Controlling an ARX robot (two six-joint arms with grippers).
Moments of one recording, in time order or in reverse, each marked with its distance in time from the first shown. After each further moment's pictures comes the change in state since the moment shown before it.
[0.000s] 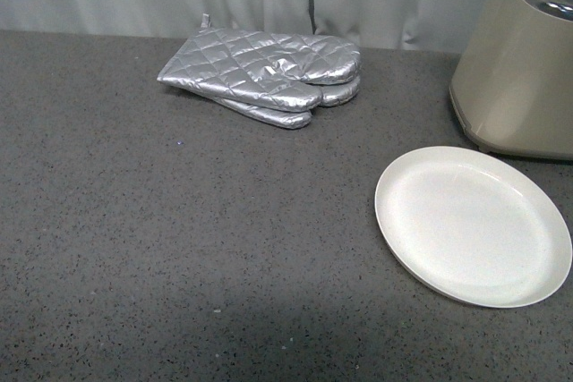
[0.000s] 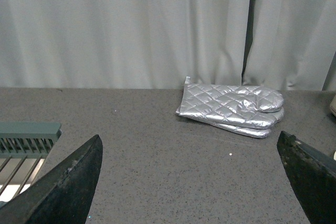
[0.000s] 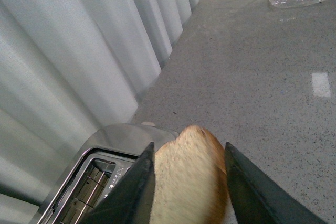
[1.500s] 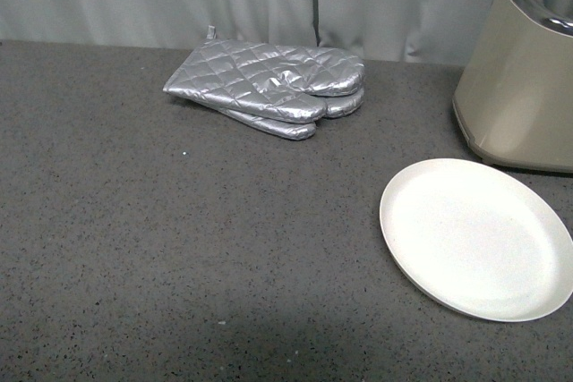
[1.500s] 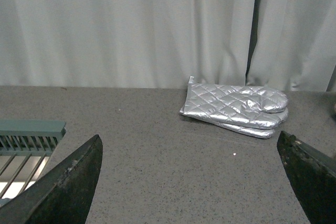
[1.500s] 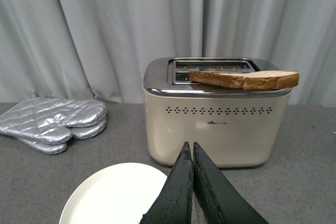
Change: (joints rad) left arm 0.000 0.000 0.000 0.000 -0.001 0.000; right arm -0.137 -1.724 -1.202 0.240 -1.175 -1.062
